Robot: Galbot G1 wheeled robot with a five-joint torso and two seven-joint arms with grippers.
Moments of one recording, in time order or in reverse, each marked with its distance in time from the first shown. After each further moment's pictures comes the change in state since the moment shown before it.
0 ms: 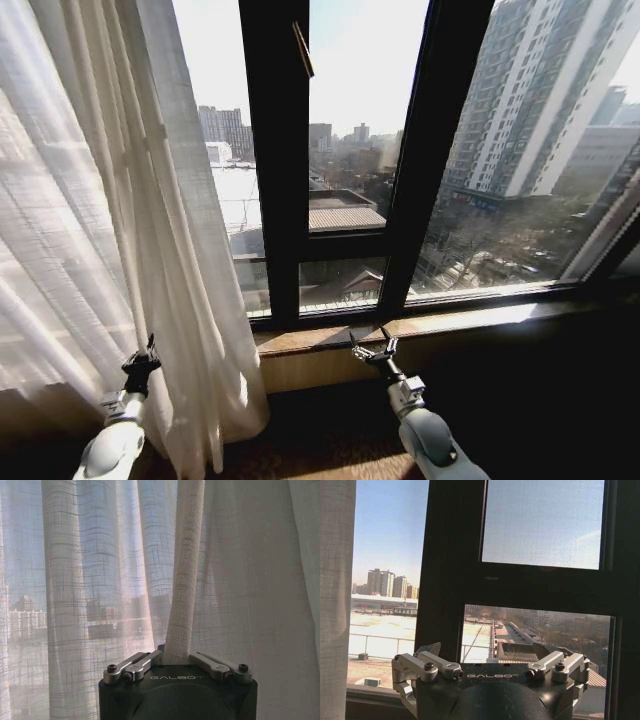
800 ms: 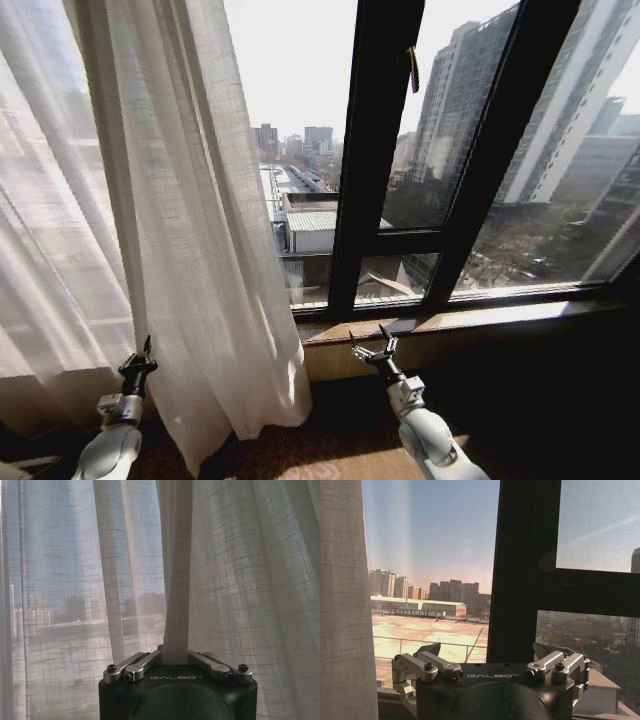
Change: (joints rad) left arm 0.004 0.002 -0.009 0.019 0.001 -0.012 0.001; right arm 0.000 0.000 0.000 0.000 0.000 0.000 0.000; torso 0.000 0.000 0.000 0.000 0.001
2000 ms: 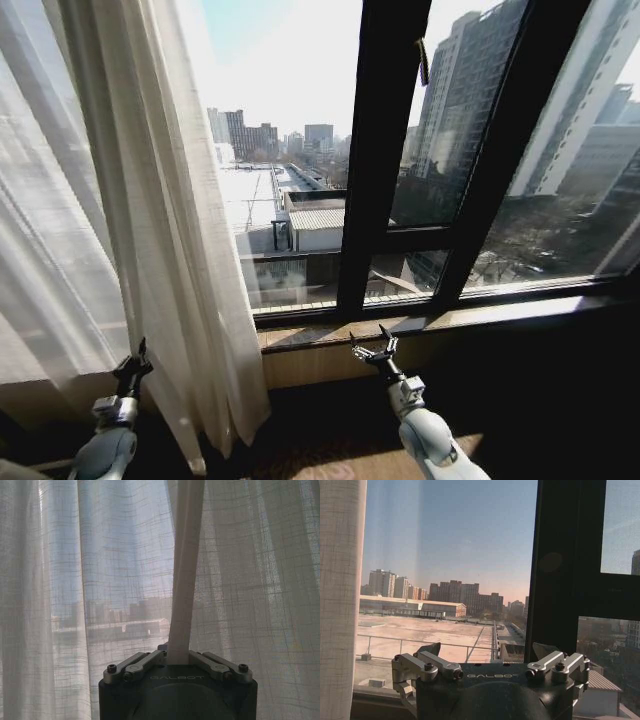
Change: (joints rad) left arm -0.001 0.016 -0.017 0.028 0.000 -0.020 0.003; right arm 0.000 0.000 0.000 0.000 0.000 0.000 0.000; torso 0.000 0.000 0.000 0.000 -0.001
